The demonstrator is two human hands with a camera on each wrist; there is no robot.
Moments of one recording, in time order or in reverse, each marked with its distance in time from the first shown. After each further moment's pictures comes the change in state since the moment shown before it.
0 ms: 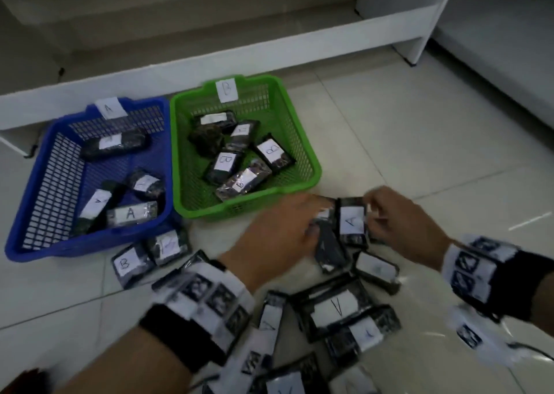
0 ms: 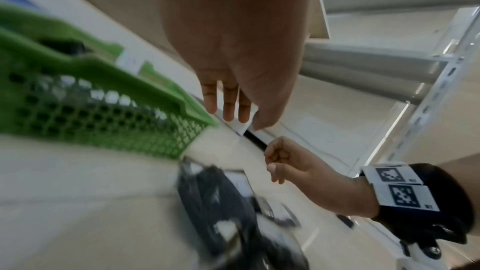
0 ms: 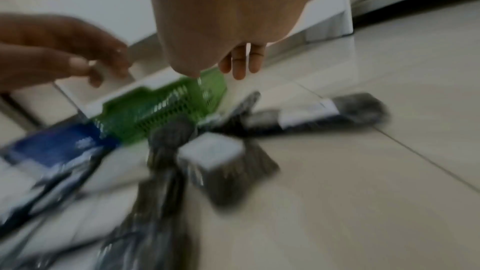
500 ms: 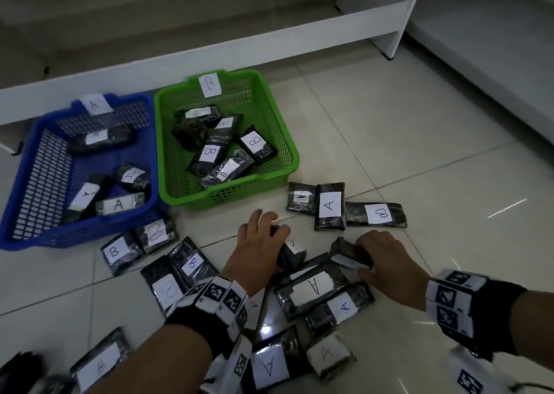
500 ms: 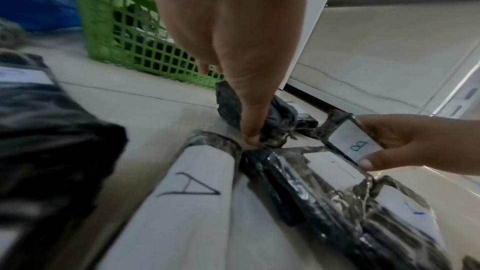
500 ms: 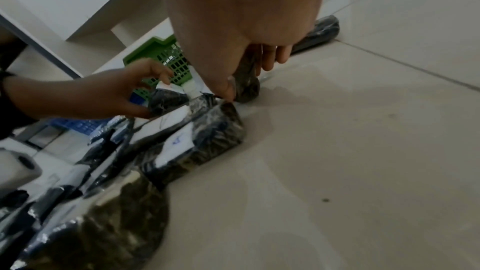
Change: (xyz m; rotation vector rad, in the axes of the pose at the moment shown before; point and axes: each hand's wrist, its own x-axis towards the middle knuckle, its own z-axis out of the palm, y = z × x) left_hand -0.044 -0.024 0.073 0.378 -0.235 -0.188; right_hand -0.085 0.023 0.041 -0.211 -0.285 0.104
